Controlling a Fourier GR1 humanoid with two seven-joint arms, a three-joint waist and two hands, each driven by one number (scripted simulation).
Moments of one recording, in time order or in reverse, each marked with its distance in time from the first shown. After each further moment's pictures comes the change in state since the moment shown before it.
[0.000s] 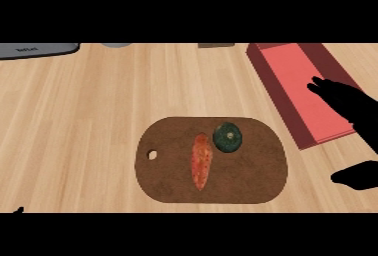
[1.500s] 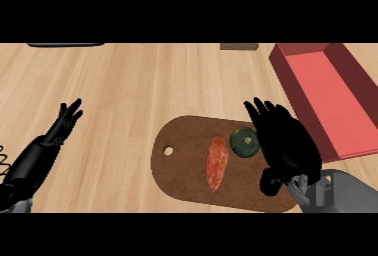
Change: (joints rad) left arm -0.653 0.037 -0.156 -0.116 -0.065 0.004 0.374; right arm -0.287 0.430 0.368 0.055 0.207 0.214 0.794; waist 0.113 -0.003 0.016
